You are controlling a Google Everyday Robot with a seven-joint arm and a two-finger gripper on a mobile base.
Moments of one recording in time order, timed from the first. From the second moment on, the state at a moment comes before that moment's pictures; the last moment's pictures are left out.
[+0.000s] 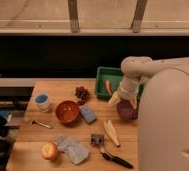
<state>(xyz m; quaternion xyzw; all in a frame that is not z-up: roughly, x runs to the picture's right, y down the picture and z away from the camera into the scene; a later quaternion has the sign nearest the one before) 0.167 0.090 0.759 -0.29 0.24 0.70 0.61</state>
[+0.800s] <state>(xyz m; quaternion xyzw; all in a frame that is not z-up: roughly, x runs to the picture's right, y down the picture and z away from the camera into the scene) 0.155 0.082 0.755 -0.30 0.22 0.68 0.64</state>
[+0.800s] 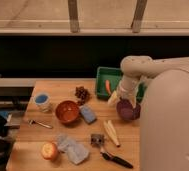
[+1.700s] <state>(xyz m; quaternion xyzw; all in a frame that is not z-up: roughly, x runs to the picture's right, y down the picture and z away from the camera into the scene) -0.070 0.024 0.712 -0.33 0.07 0.45 0.83</state>
